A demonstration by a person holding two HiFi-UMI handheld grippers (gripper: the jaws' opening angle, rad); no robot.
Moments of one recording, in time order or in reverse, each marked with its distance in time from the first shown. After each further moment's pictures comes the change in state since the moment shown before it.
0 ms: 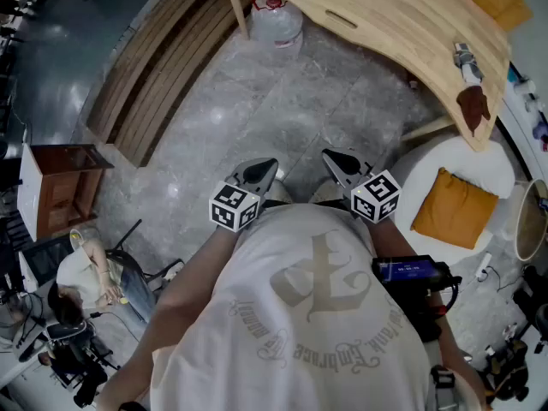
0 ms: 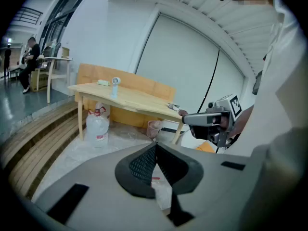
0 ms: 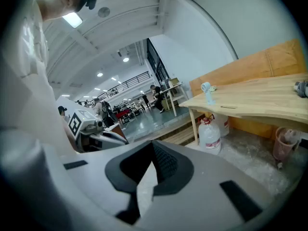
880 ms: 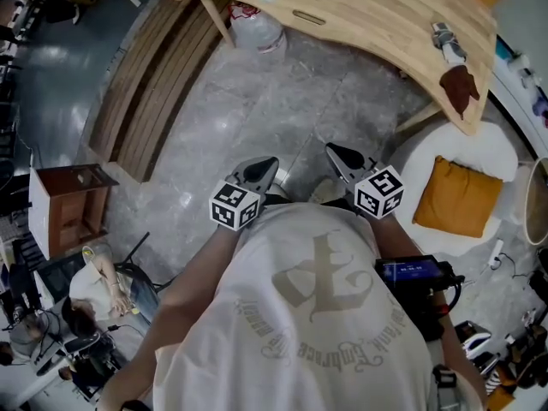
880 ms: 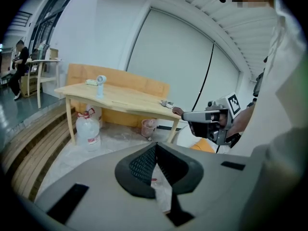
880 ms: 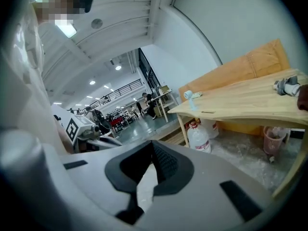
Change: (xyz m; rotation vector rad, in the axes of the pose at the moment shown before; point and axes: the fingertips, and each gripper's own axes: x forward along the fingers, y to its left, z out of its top) left arm 0.054 -0.048 0.022 0.065 0.043 -0.046; right arm -0.065 -0.057 0.008 0.076 -0.095 -0.085
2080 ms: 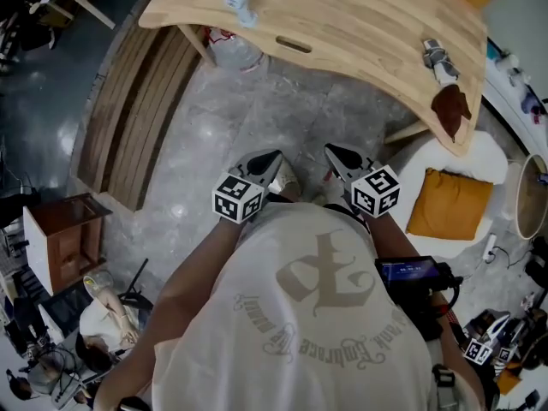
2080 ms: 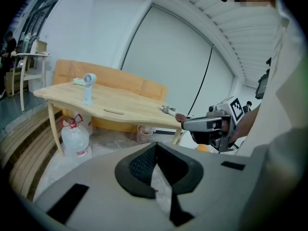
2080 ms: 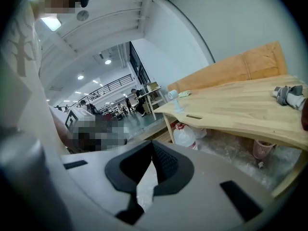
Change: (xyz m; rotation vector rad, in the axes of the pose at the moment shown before) left arm 0.091 0.067 0.082 0.020 -0.014 -0.114; right arm 0.054 -0.090 0.043 0.010 0.057 -0.125
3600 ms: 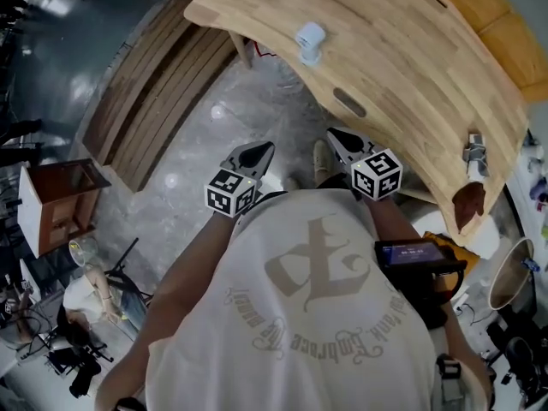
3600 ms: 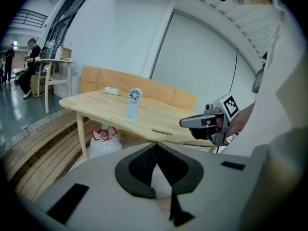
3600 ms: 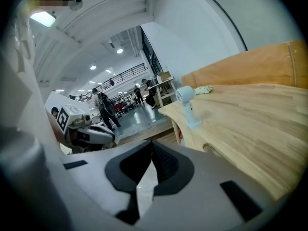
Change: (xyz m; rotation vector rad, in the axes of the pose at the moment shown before) left arm -0.007 0.218 0.095 -0.109 -0.067 0.238; right arm 0.230 -0.071 0.126 -0.104 0.140 0.168
